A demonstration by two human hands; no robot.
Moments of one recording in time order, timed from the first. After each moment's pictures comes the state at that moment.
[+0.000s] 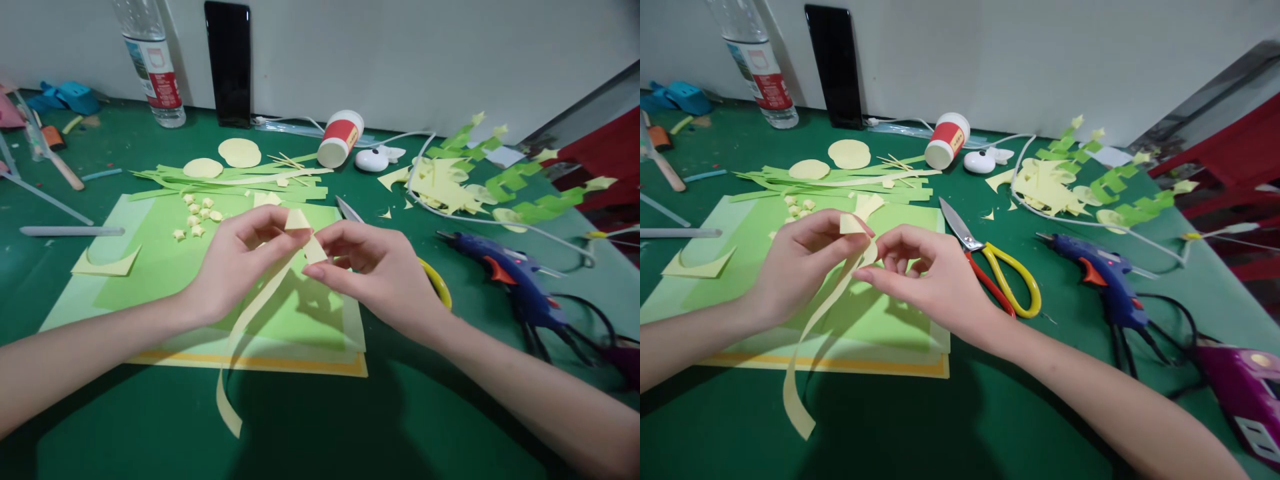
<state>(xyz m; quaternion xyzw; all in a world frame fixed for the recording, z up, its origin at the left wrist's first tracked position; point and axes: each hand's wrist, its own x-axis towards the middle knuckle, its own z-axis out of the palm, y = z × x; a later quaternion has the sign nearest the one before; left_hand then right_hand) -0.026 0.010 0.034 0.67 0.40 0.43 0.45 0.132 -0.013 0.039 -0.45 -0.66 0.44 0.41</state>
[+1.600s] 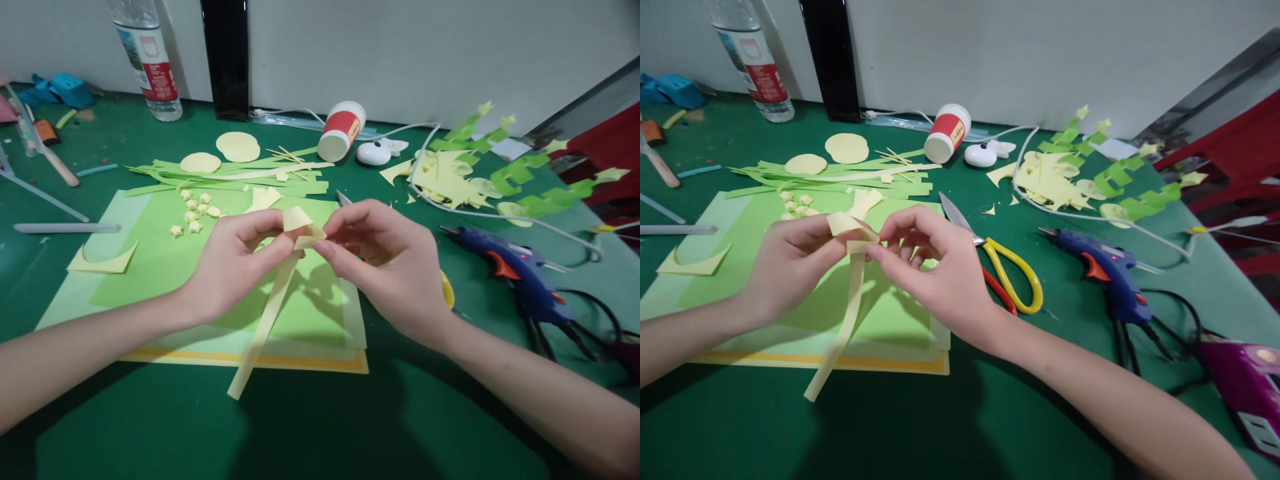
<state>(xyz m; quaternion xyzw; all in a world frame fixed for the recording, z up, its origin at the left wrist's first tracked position) -0.029 0.009 0.035 0.73 0.40 0.40 0.37 0.131 -0.016 0.035 -0.45 -0.66 0.35 0.49</state>
